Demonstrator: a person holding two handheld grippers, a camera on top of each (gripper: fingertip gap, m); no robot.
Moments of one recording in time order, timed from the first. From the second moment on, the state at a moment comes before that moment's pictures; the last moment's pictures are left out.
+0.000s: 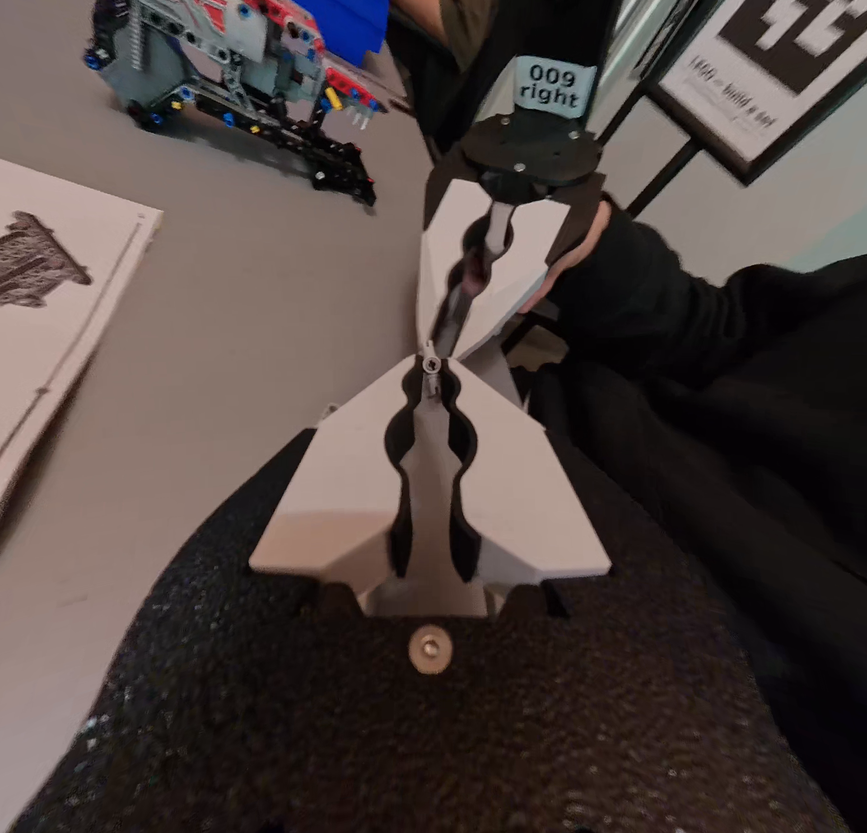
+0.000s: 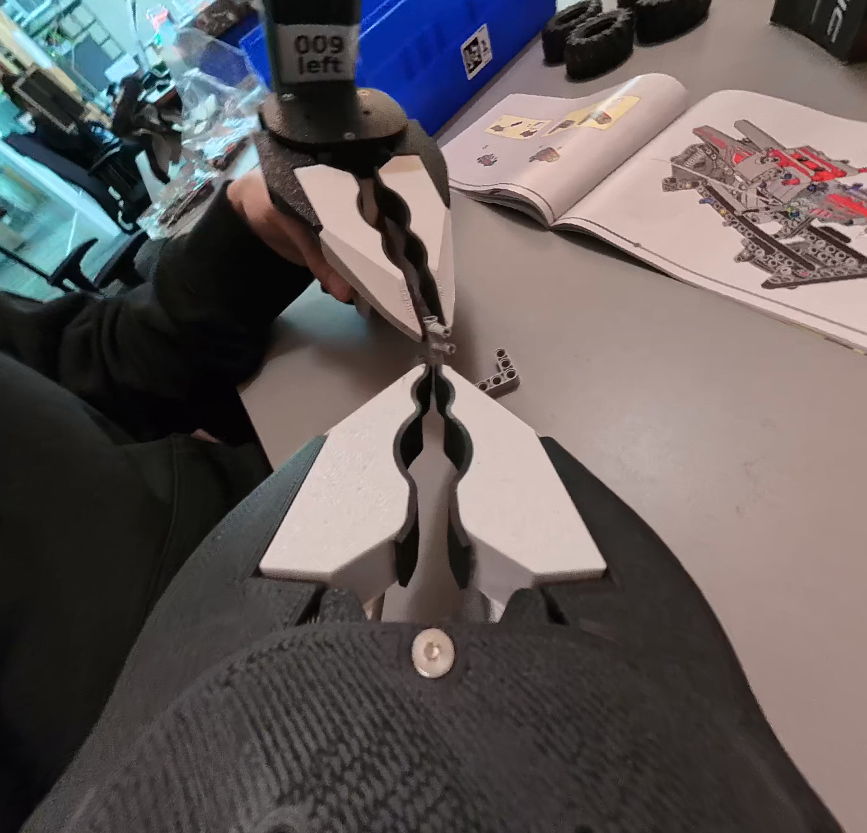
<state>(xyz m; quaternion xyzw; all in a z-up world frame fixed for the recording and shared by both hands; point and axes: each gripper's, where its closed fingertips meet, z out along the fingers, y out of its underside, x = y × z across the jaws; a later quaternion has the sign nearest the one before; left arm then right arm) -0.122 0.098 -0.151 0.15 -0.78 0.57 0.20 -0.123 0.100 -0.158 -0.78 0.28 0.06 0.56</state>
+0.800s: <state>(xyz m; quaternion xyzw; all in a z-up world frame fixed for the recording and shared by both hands) -0.157 0.105 -0.114 0.13 -0.69 0.59 0.40 -0.150 0.106 -0.117 -0.71 -0.31 -0.57 0.27</state>
